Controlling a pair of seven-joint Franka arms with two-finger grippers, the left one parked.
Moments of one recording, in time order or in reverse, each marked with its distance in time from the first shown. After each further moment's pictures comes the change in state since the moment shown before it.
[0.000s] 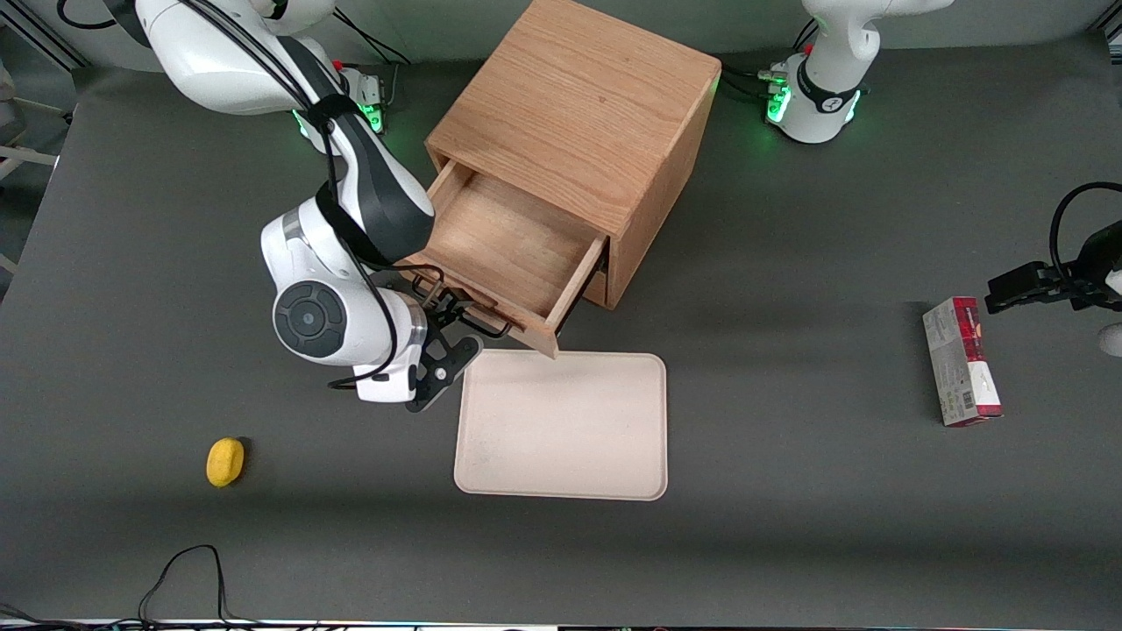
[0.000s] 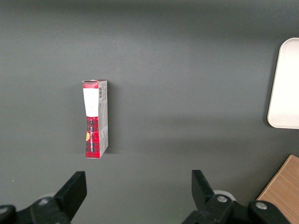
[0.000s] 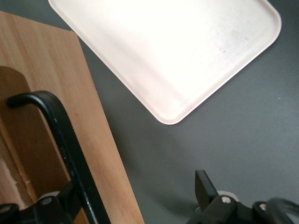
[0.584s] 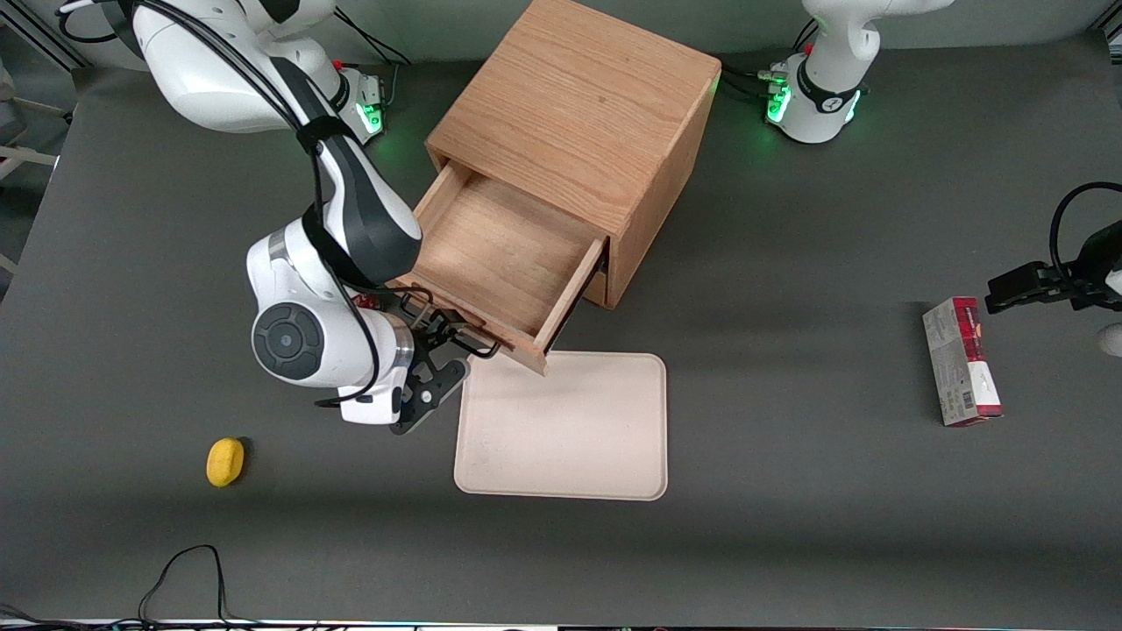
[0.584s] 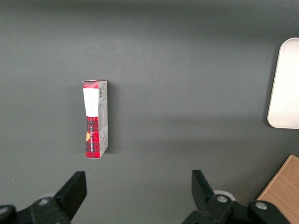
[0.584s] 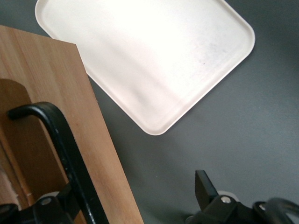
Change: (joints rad) arm -0.033 0.059 0.000 0.080 0.000 0.007 -0.001
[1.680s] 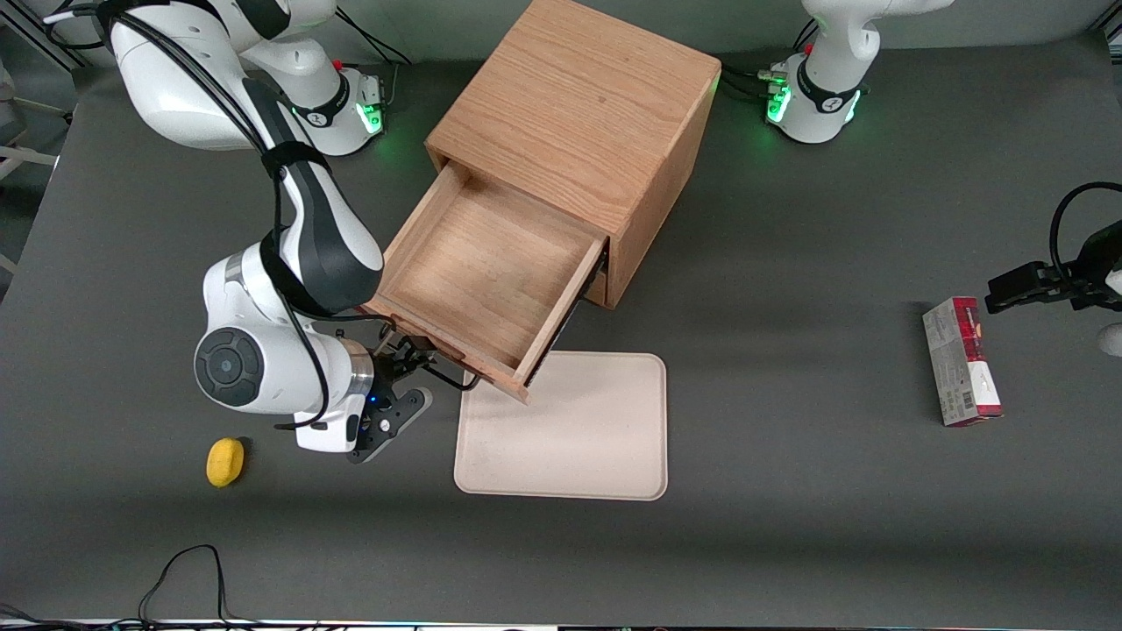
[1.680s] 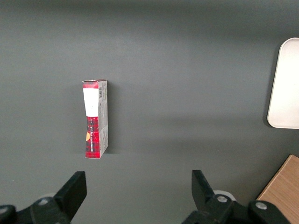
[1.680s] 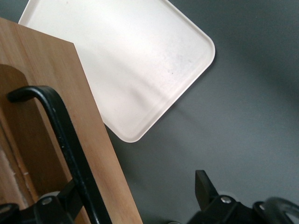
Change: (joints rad) arm -0.064 0.024 0.000 0.037 0.000 0.034 -0.042
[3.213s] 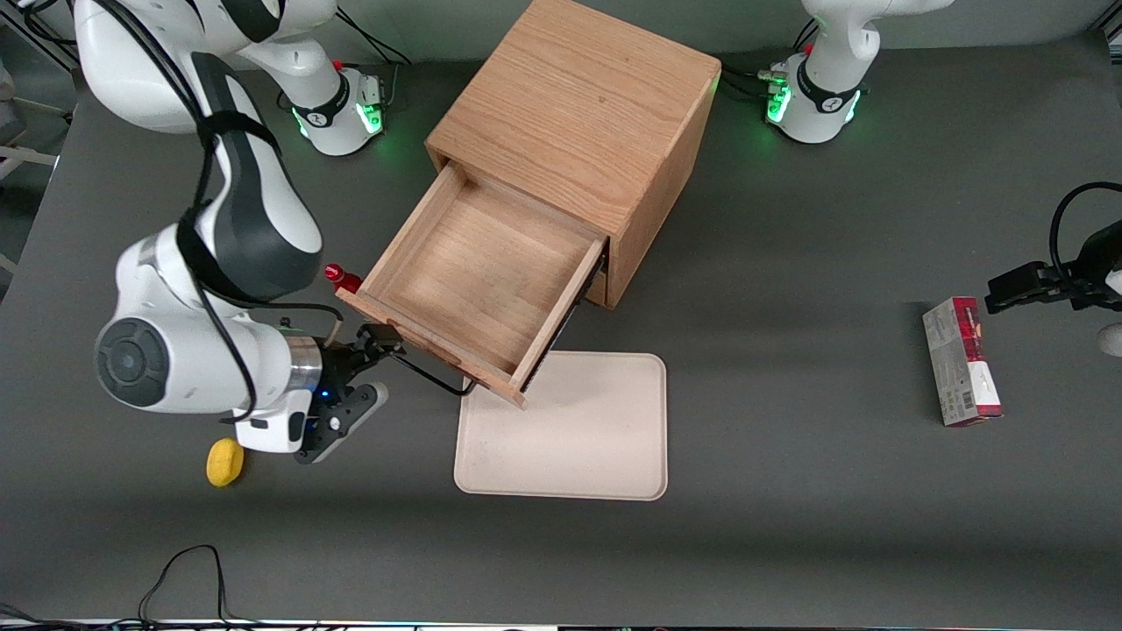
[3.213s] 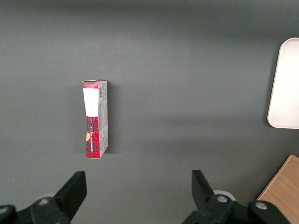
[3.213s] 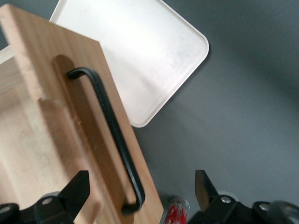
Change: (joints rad) arm -0.051 -0.015 0.000 0.173 0.041 -0.224 -0.001
